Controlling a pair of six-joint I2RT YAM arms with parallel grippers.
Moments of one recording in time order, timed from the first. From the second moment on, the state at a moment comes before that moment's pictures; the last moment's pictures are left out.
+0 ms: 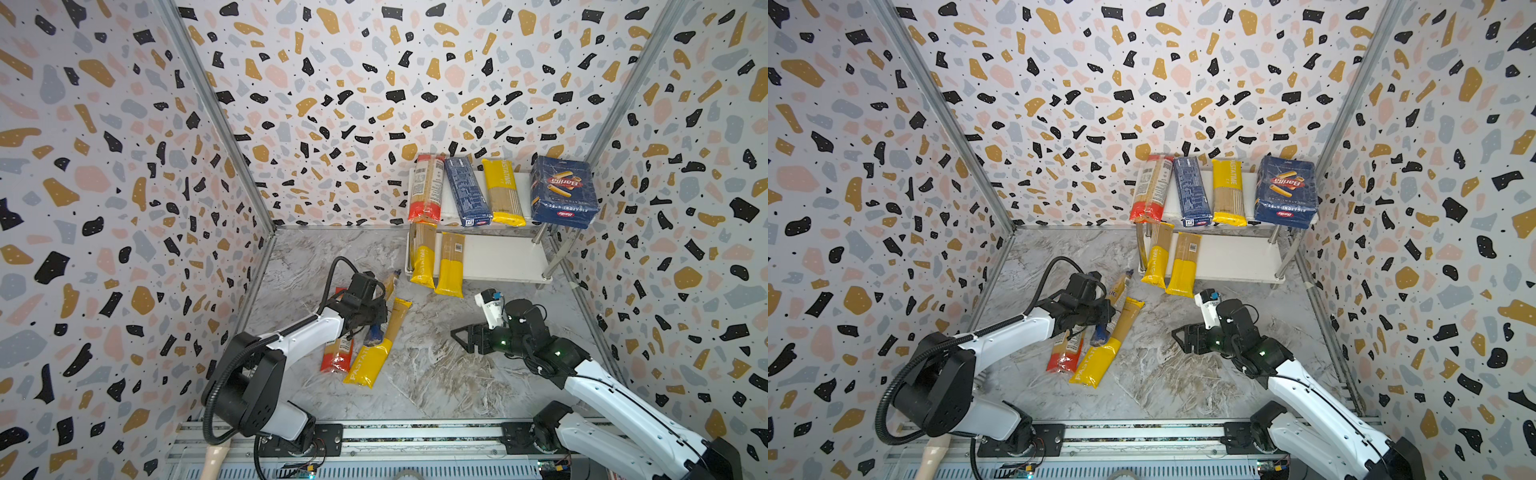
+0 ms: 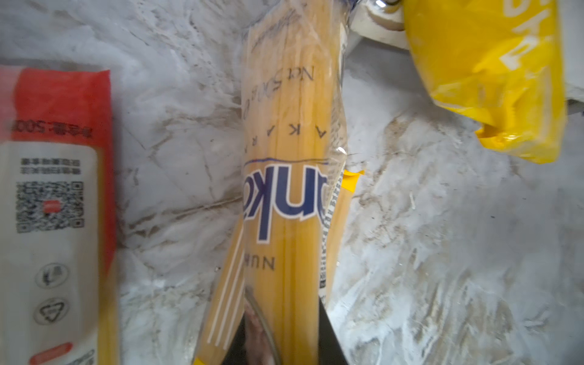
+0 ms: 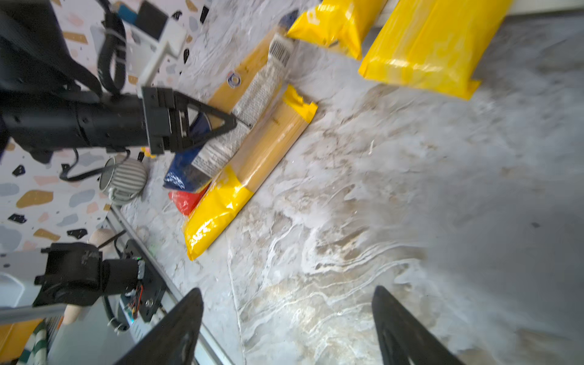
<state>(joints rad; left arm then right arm) -0.50 1.45 0.84 -0.27 0.14 -0.53 0.64 0.87 0.58 -0.36 -0.33 0.49</state>
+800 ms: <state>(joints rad) -0.53 1.18 0.74 -0.09 0.34 -0.78 0.91 1.27 0.52 0.42 -0.46 0.81</state>
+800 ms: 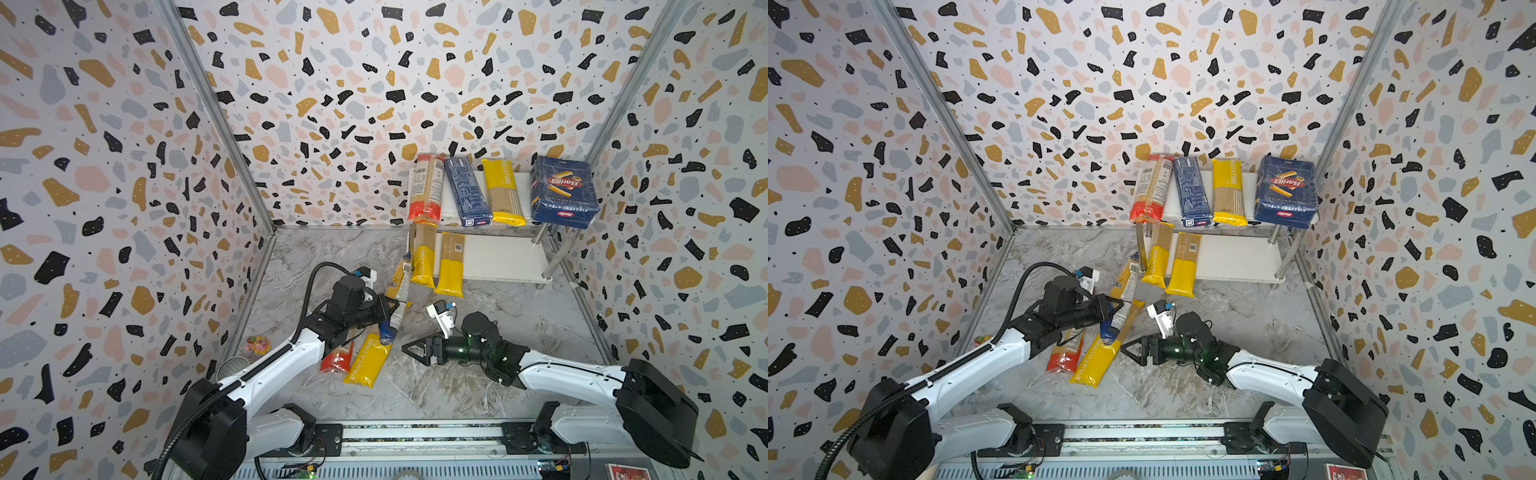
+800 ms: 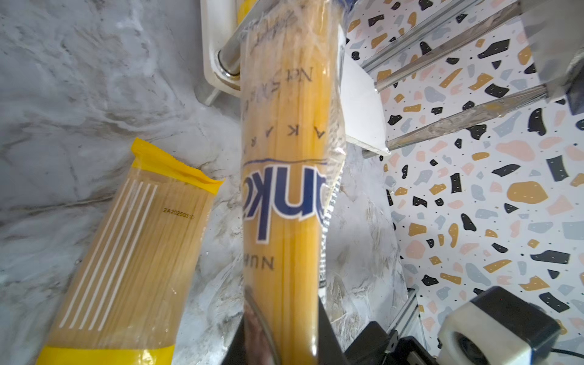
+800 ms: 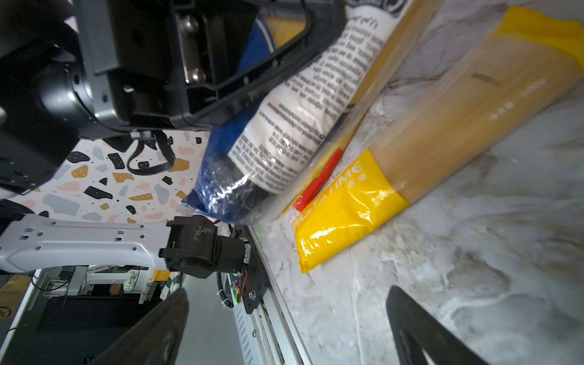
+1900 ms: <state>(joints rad) -0.60 1.06 0.71 -0.06 0.33 -0.88 0.92 1.51 0.69 0.69 -0.54 0.89</state>
